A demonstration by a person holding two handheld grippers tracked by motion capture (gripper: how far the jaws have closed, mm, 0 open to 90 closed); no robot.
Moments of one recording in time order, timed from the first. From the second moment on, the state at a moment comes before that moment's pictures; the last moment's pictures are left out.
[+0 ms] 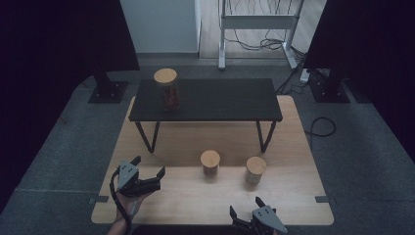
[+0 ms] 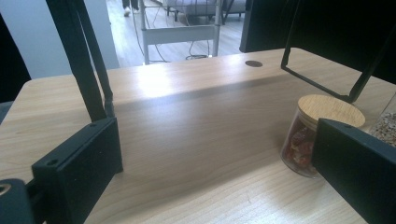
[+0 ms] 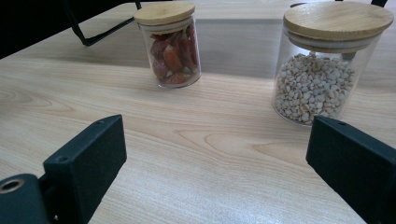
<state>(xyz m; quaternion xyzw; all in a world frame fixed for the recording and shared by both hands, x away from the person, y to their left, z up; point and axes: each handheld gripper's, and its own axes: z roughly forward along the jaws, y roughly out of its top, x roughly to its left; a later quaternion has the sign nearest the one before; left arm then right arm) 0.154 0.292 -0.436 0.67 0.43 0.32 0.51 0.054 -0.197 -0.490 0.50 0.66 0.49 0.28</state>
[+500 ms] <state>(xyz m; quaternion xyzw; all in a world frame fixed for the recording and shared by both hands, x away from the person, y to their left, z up) 0.156 0.294 -0.440 0.68 0.44 0.31 0.51 0.059 -0.188 -0.485 0.49 0.65 0.50 0.29</state>
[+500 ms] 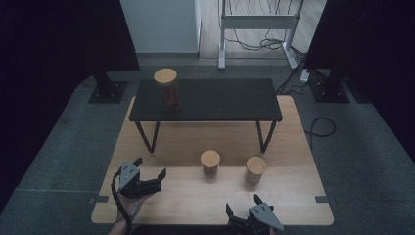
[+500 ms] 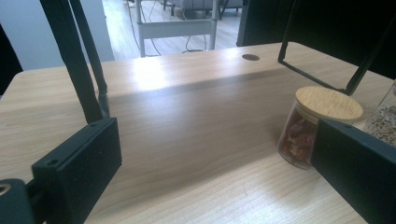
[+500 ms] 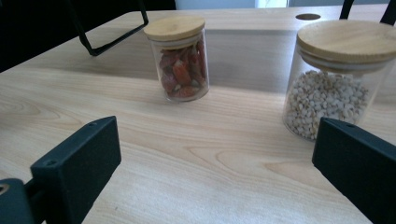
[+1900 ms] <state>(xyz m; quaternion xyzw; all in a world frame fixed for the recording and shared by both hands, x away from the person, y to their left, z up) 0.159 0.317 -0.447 0.66 0.47 0.27 0.52 0.147 -0.100 -0.447 0.48 0.70 0.44 0.30</state>
